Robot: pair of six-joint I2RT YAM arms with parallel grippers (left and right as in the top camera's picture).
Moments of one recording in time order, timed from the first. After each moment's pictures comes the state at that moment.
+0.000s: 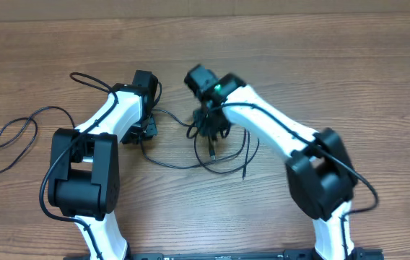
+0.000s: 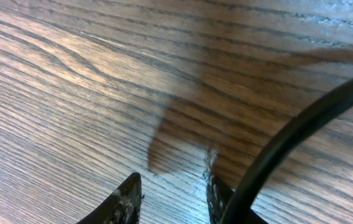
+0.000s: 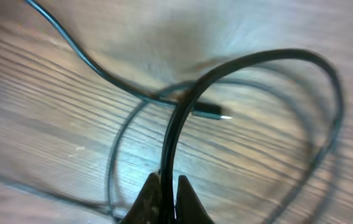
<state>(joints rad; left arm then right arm) -0.17 1.99 1.28 -0.88 -0.28 -0.47 0.65 2.07 1.75 -1.05 0.00 0.33</state>
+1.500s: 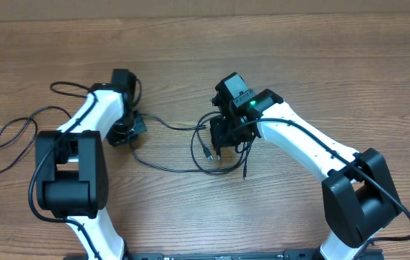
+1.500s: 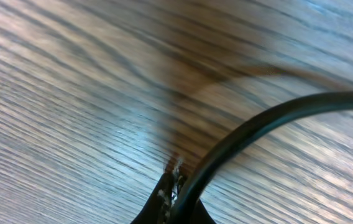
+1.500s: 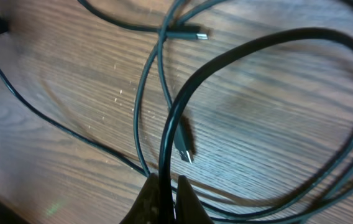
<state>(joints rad) -0.02 1.99 1.28 -0.89 -0.11 -0.50 0.58 1.85 1.34 -0.80 -0.32 0.41</state>
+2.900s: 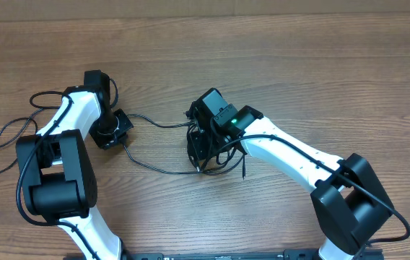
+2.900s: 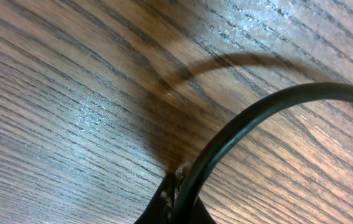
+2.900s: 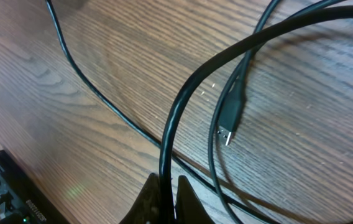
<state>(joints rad) 0.11 1.98 1.27 -0.89 0.04 -0.53 0.72 1.85 1.30 -0.64 -0.39 0.40</state>
